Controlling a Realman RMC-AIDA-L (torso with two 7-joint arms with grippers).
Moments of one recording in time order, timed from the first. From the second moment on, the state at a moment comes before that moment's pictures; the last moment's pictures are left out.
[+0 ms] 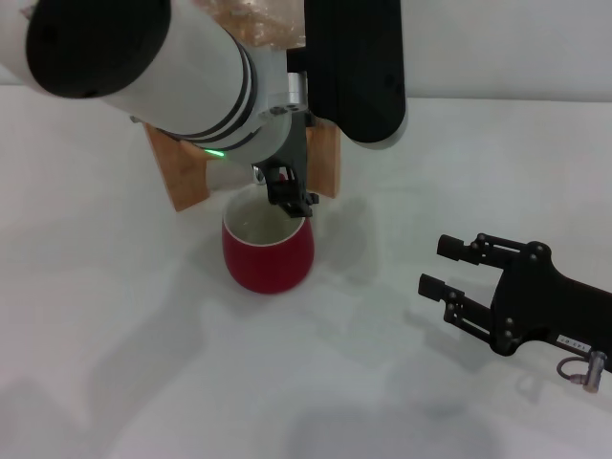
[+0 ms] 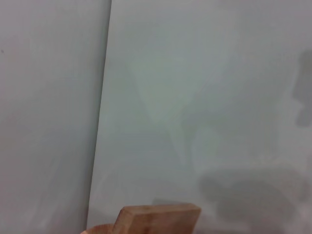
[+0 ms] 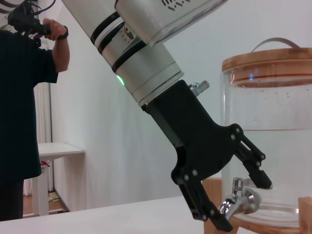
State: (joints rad) left arm -0.75 -2.09 1.80 1.62 -0.29 -1.44 0.81; right arm 0.19 1.93 1.32 0.75 -0.71 1.24 -2.34
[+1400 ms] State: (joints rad) left arm -0.10 -2.08 1.22 1.76 -1.24 -1.35 1.00; right arm 0.17 1.92 1.36 0.74 -0.71 1.27 -2.31
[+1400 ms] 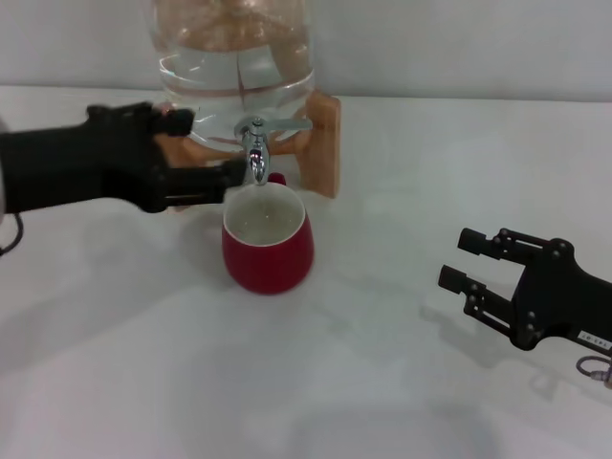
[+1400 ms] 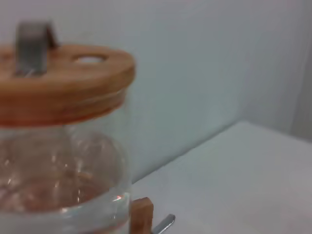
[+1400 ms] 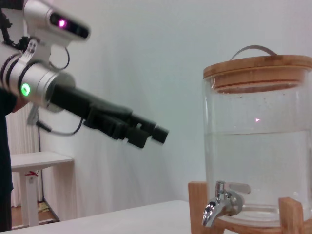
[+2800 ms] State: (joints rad) left arm -0.25 -2.07 0.72 0.63 -1.61 -1.51 1.73; right arm 0.19 1.96 1.40 0.69 -0.70 1.27 -2.31
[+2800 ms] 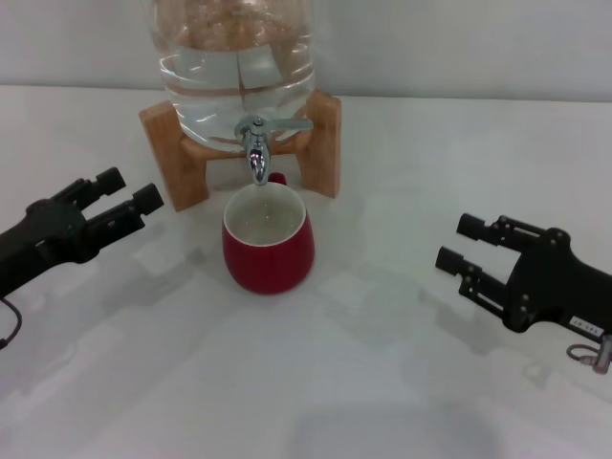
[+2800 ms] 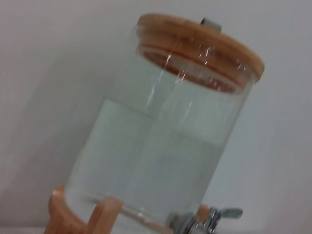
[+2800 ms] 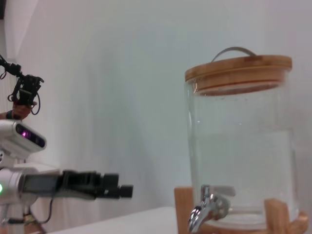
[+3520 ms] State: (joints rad) left arm -0.27 -2.07 0.73 0.63 -1.56 -1.49 1.72; right arm 0.18 1.98 1.46 0.70 -0.74 1.31 -2.32
